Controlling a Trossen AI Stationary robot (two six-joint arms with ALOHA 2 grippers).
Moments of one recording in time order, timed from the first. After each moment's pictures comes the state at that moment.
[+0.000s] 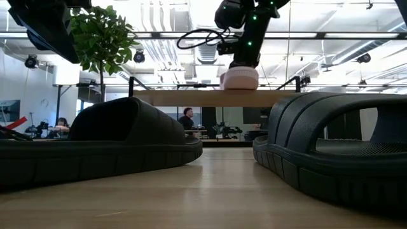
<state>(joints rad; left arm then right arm) -0.52 1.03 0.86 -0.85 -0.42 -0.88 -0.33 1.78 1.56 -0.87 0.52 -0.20</state>
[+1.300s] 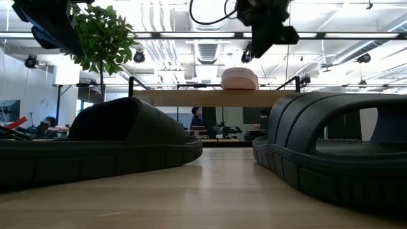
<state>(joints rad) -0.52 1.03 0.86 -0.79 -0.42 -0.85 -0.09 1.60 1.57 -1.15 0.05 0.69</state>
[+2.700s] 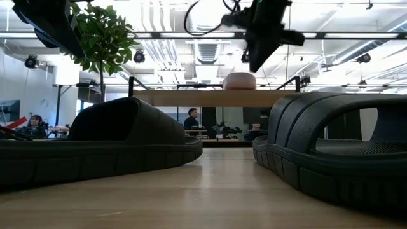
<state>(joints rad) -0.52 1.03 0.86 -0.79 -0.42 -0.78 0.02 1.70 1.57 -1.17 0.41 1.03</state>
